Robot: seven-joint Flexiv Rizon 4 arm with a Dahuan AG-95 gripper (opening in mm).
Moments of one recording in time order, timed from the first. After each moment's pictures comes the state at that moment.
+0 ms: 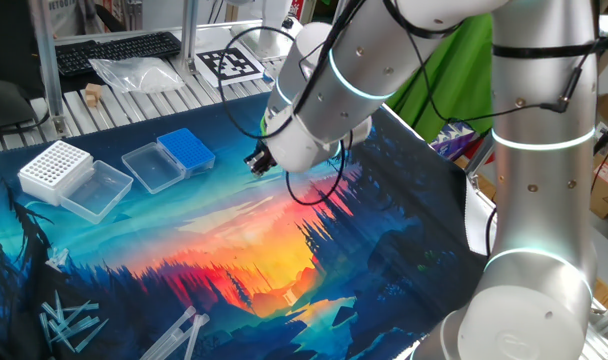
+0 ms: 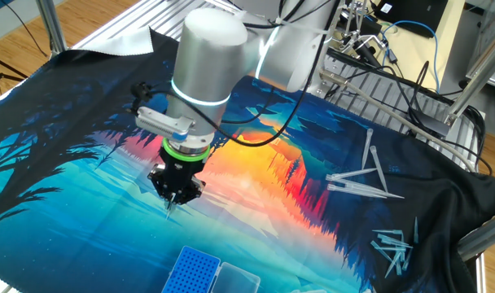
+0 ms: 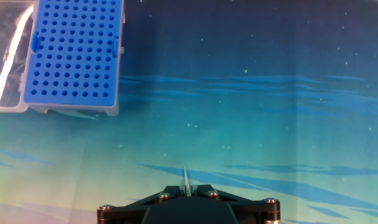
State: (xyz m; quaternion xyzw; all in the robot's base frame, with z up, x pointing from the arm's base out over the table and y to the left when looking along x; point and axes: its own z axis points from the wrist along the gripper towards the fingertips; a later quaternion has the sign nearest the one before) arm 0.611 -0.047 0.006 -0.12 0.98 -0.04 0.12
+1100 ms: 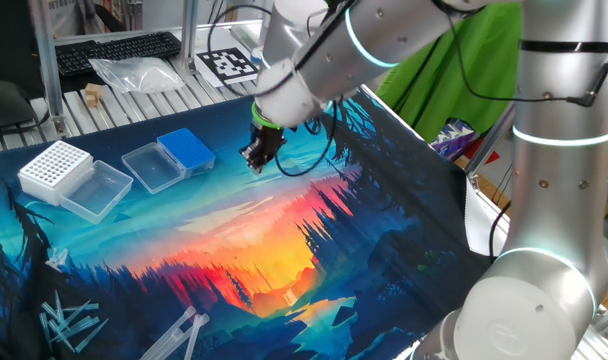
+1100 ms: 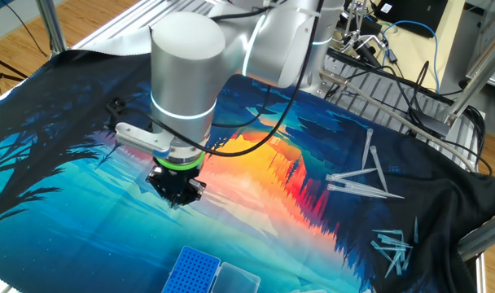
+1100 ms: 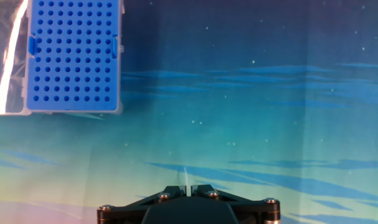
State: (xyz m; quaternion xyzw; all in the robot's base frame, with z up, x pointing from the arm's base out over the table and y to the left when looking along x) arm 0.611 -0.033 0.023 -0.11 0.99 -0.02 0.04
